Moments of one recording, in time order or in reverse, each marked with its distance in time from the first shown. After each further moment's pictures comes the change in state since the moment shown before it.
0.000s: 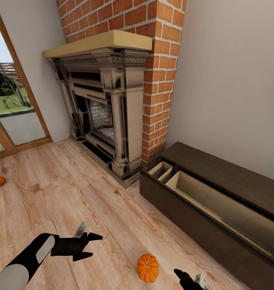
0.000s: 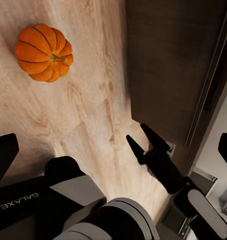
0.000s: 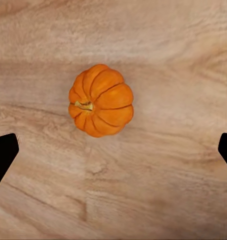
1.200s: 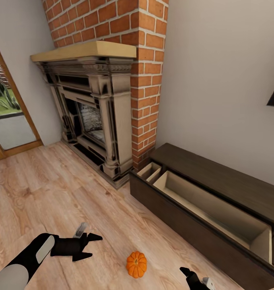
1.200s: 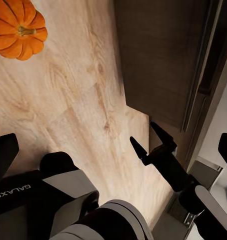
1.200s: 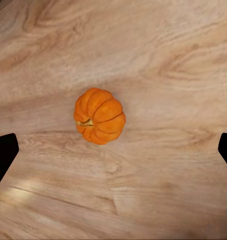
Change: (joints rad) left arm 0.000 0.002 0.000 0.000 -0.008 0.000 0.002; right arm 0.000 -0.042 -0.059 0.002 -0.167 0.126 0.009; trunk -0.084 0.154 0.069
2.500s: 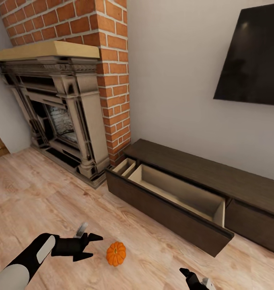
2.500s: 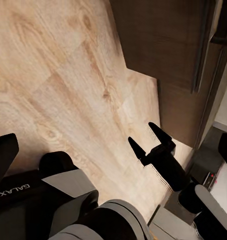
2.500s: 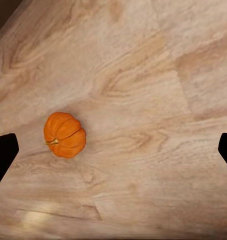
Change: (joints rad) left arm 0.000 -0.005 -0.001 0.000 -0.001 0.000 0.001; right arm 0.000 0.000 -0.001 0.000 0.000 0.018 -0.011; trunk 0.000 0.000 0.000
